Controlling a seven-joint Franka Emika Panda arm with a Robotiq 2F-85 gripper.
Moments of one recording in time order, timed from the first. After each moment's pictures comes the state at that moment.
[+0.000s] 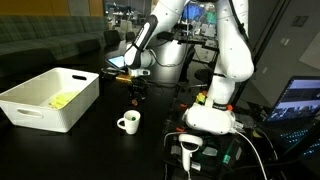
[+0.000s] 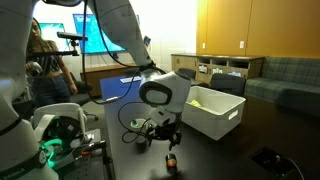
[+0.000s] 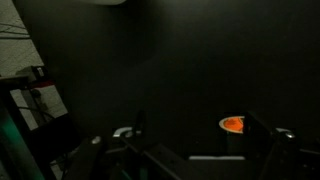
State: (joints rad) arm 0.07 0.42 -0.10 -2.34 0.36 2.50 1.64
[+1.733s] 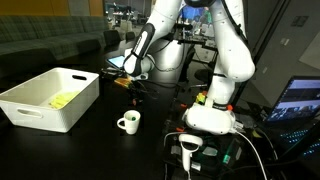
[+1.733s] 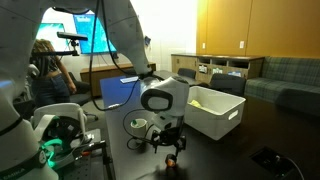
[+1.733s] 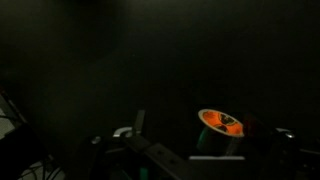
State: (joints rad) arm 0.11 0.50 -0.12 -2.32 0.28 2.64 1.77
